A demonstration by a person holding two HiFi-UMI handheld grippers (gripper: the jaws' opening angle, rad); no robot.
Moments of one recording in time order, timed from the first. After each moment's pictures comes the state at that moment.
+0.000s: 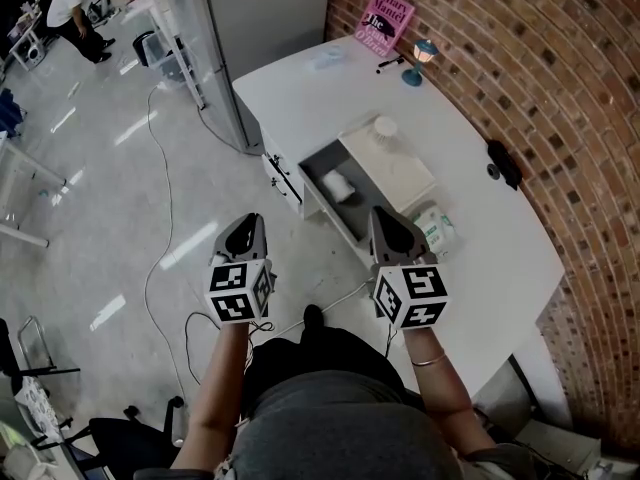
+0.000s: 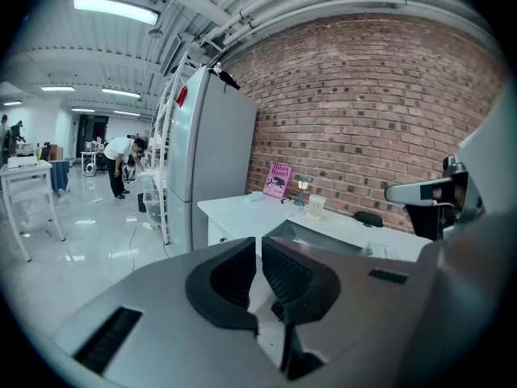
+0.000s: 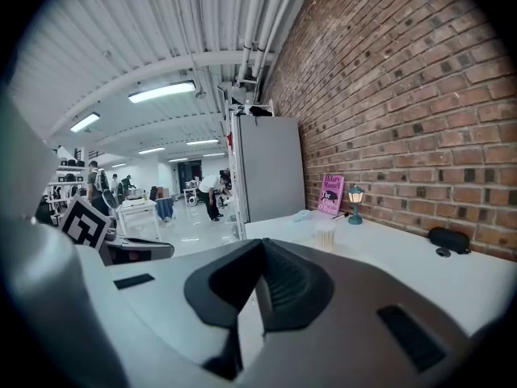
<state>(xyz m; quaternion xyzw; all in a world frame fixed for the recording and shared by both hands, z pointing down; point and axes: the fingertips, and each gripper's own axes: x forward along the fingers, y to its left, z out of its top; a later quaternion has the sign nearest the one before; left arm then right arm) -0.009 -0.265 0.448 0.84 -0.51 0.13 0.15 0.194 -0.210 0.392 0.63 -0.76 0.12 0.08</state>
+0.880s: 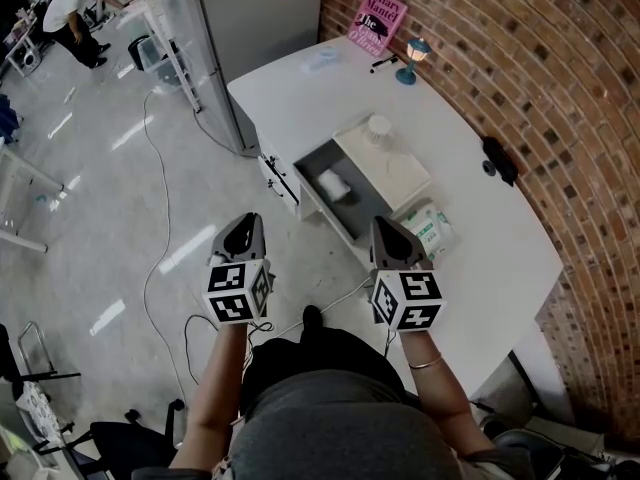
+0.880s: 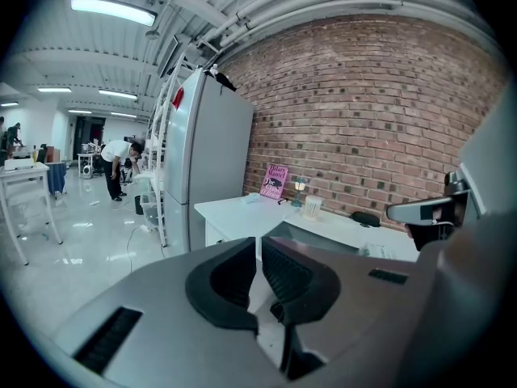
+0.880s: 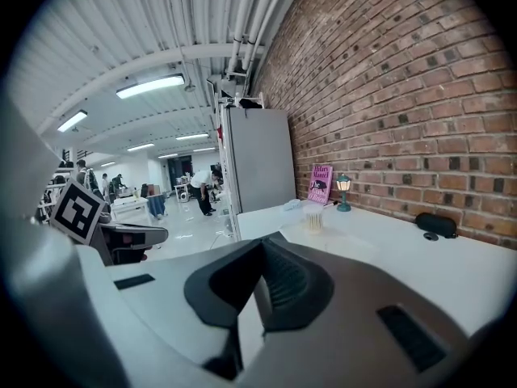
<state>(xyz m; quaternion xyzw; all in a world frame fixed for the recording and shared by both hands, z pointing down) -0.003 -0.263 0.443 0.84 -0.50 0.13 0.15 0.208 -0.194 0.419 0.65 -0.74 0.15 0.09</state>
